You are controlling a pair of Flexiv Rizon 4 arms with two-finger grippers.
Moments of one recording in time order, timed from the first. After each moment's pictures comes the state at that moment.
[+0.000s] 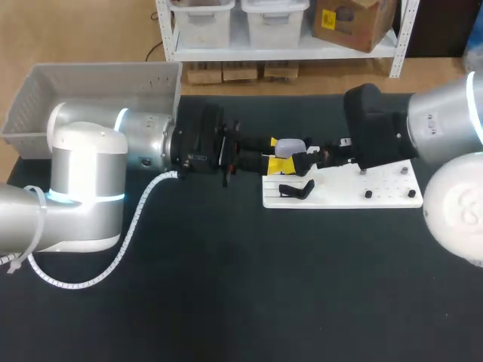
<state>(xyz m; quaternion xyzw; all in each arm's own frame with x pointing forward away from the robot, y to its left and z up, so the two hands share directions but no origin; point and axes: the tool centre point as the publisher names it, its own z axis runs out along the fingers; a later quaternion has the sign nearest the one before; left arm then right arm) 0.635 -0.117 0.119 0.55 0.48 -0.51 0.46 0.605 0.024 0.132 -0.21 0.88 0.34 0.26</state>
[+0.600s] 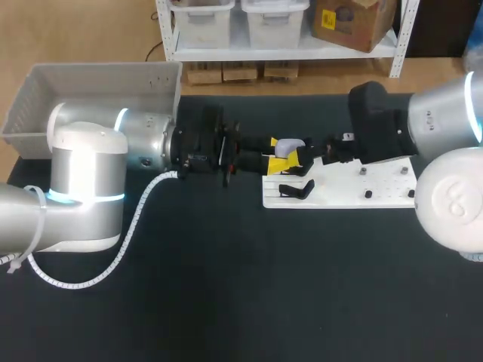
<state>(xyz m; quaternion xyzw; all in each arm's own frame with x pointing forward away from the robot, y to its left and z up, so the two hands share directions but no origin) 0.635 -0.117 0.119 0.55 0.48 -0.51 0.46 0.625 0.012 0.123 -0.18 0.89 0.33 0.26</state>
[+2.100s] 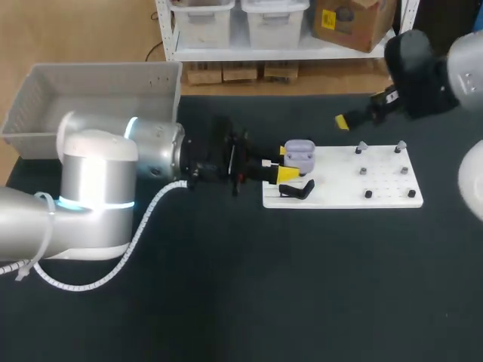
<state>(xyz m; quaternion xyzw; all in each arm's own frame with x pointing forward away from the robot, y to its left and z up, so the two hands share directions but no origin) 0.623 -0.133 0.110 0.56 0.47 -0.50 0.46 0.691 -0.081 0.161 -0.31 0.87 0.16 0.34</state>
